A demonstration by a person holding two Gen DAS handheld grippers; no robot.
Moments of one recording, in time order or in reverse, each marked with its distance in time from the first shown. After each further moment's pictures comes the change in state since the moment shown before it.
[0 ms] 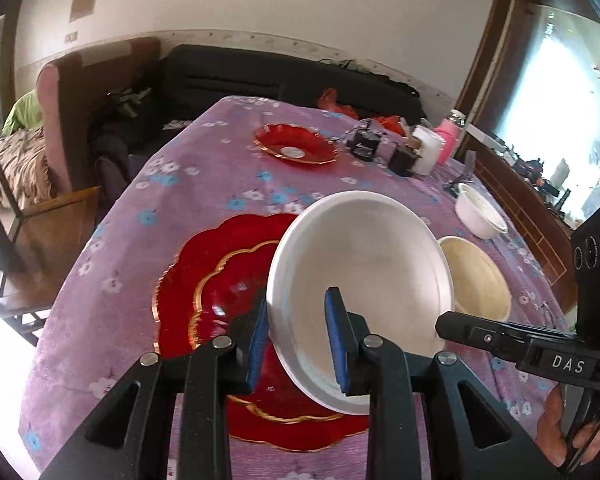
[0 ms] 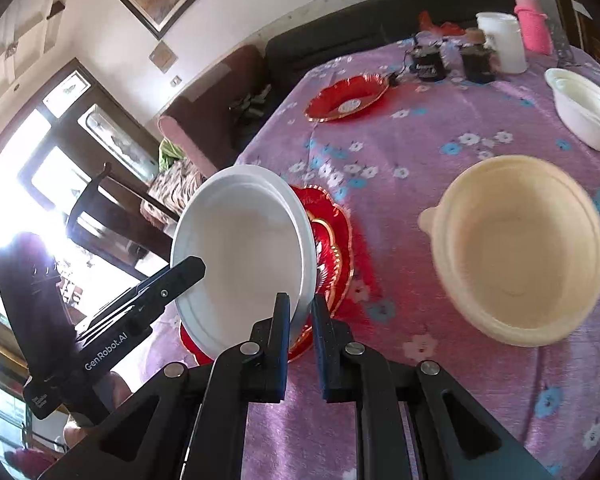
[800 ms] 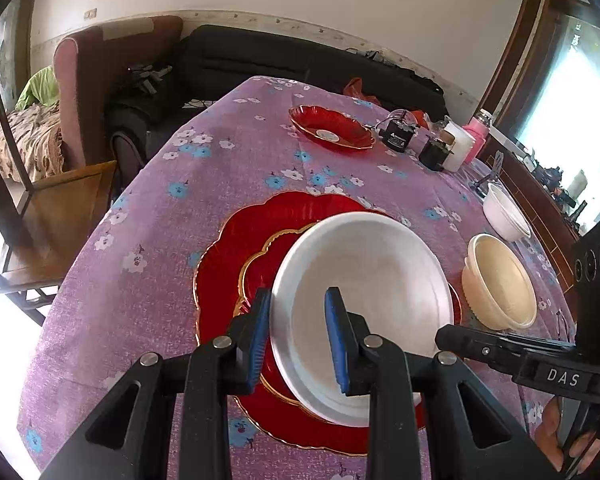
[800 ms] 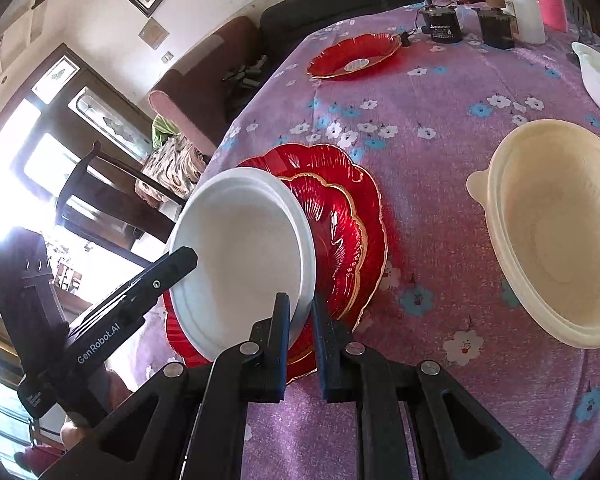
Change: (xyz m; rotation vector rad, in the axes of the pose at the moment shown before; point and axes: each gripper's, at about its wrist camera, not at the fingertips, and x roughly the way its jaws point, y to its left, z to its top) left arm 0.017 0.033 -0.006 -0.067 0.046 0.031; right arm 0.046 0.004 0.001 0.022 0.096 -0.006
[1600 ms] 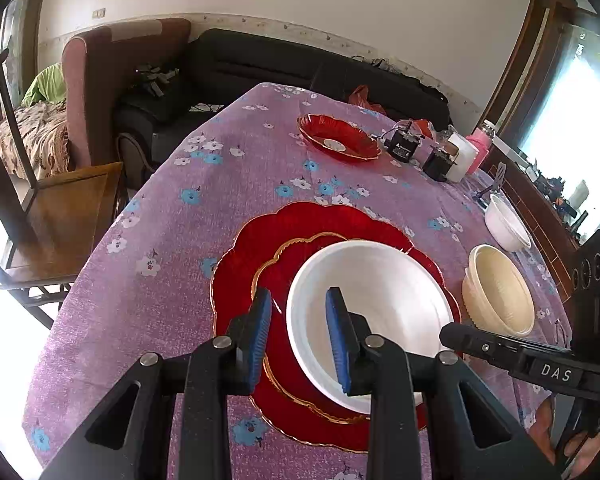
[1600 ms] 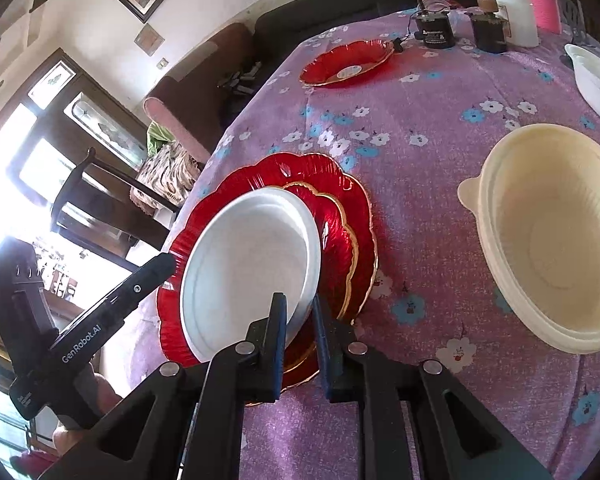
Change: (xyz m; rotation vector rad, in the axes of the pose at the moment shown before) left arm -0.011 0.006 0.002 -0.021 -0.027 0.008; right arm -0.005 -0.003 -0.002 0.013 -0.035 -0.019
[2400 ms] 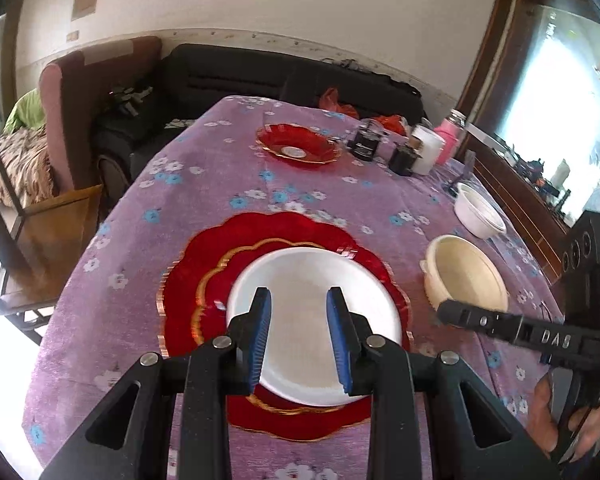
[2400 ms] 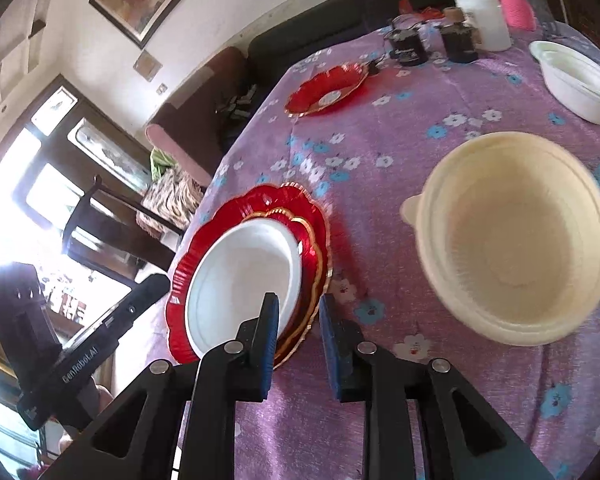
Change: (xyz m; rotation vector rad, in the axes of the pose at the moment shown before) left arm -0.016 -0.047 -0.002 0.098 -0.017 -0.050; right arm -0.049 -0.030 -0.002 0.063 -0.094 0.029
